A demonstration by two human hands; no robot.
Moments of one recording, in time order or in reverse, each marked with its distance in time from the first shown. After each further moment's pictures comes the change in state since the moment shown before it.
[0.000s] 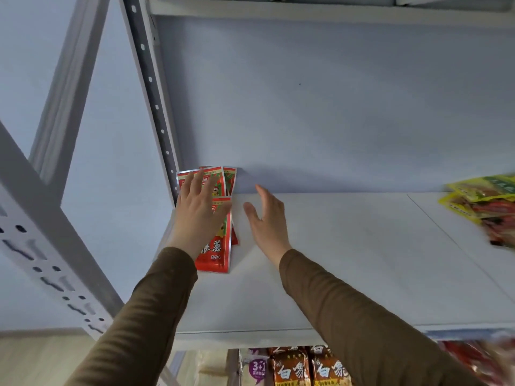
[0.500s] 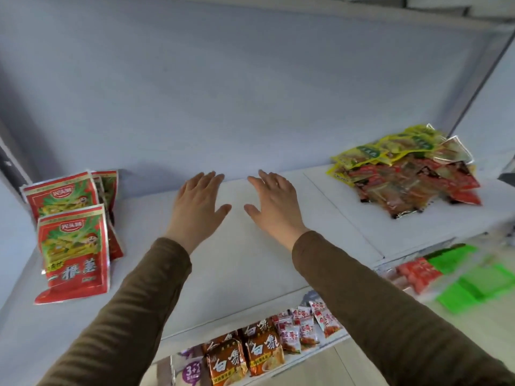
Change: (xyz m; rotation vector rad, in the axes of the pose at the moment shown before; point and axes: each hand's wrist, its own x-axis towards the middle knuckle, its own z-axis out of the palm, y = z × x) left_hand -0.004 0.196 0.083 0.067 -0.218 0.379; right_hand -0.022 0.103 -0.215 -0.795 0.006 -0.016
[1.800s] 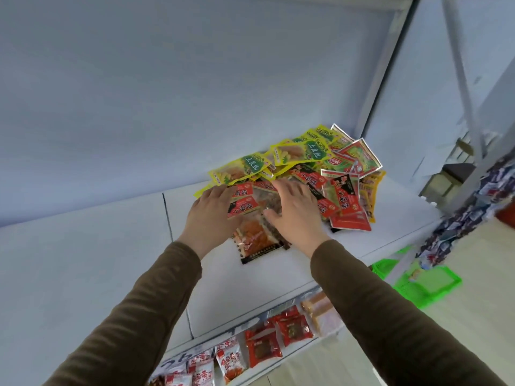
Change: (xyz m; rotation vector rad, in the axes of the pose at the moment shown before) left_hand 0.181 0.377 0.174 -0.158 -0.164 0.075; right_hand -0.011 0.453 -0.060 0.004 -0.011 0.200
